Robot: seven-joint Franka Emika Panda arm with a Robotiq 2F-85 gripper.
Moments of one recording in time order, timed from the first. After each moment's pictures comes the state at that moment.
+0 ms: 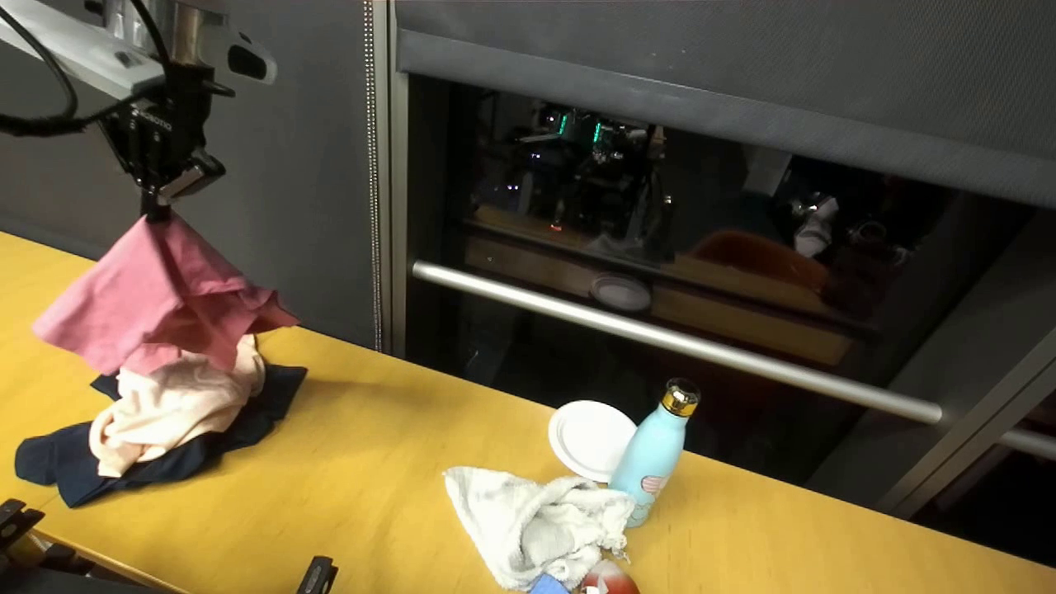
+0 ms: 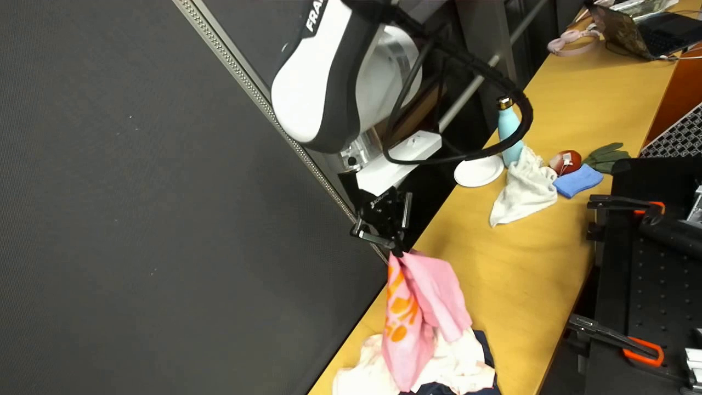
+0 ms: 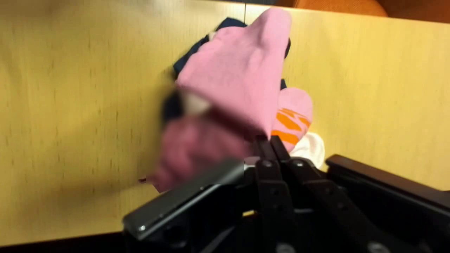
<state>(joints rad) 0.09 0.37 0.12 -1.87 0.28 2.16 0.11</state>
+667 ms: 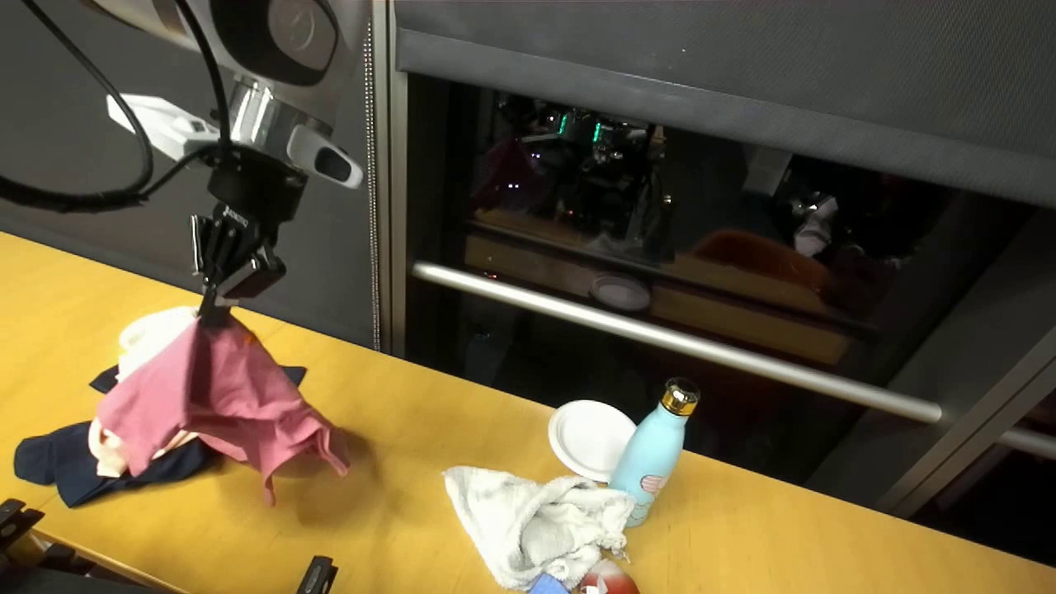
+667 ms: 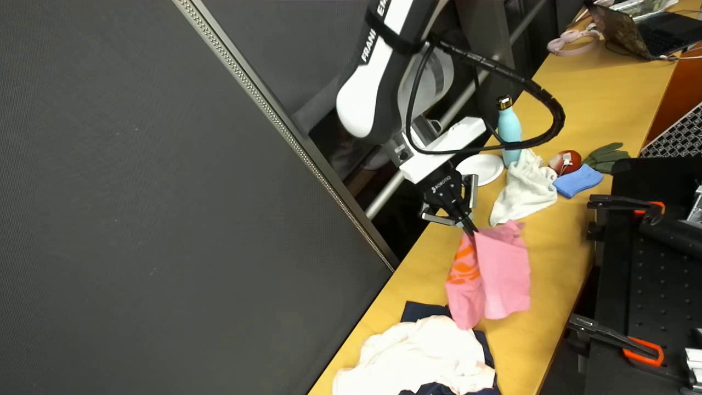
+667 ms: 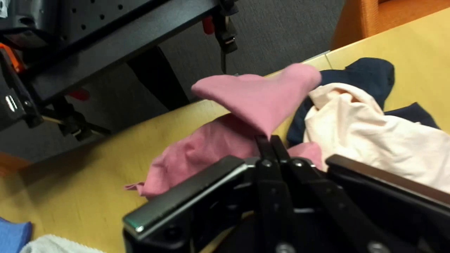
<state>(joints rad) 0.04 0.48 -0.02 -1.87 0.24 1.91 0.38</state>
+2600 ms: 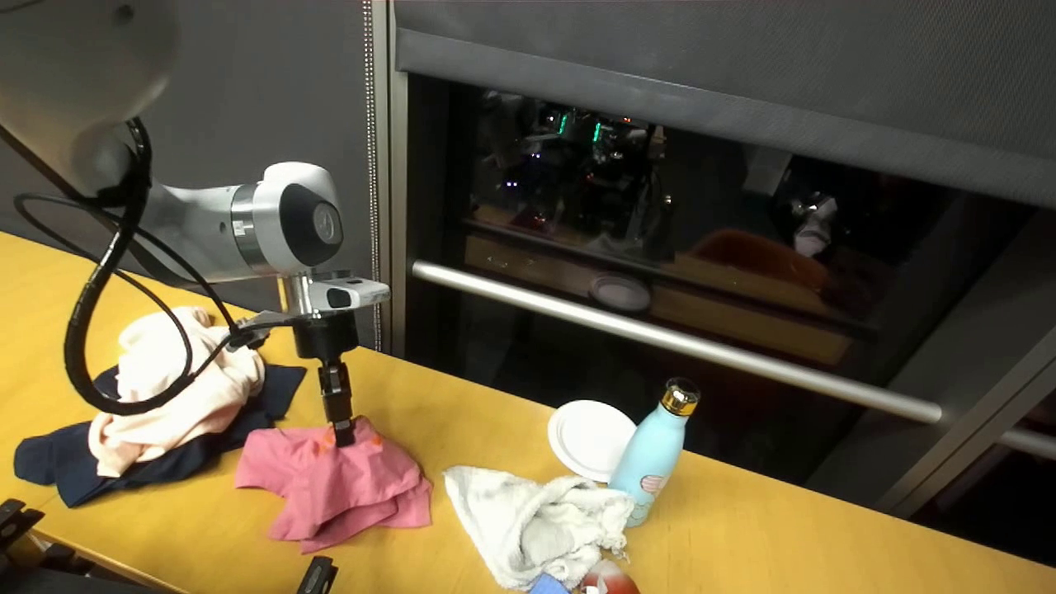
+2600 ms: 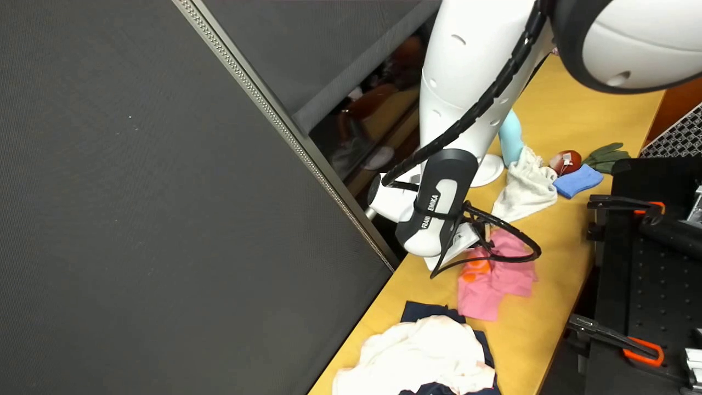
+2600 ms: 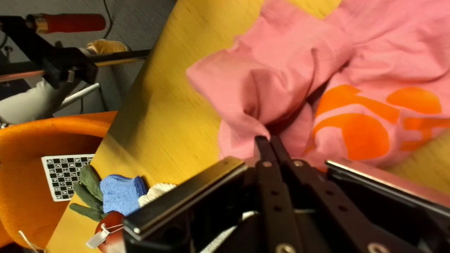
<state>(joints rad) 0.21 1.00 -0.18 -1.56 -0.17 2.11 1.18</state>
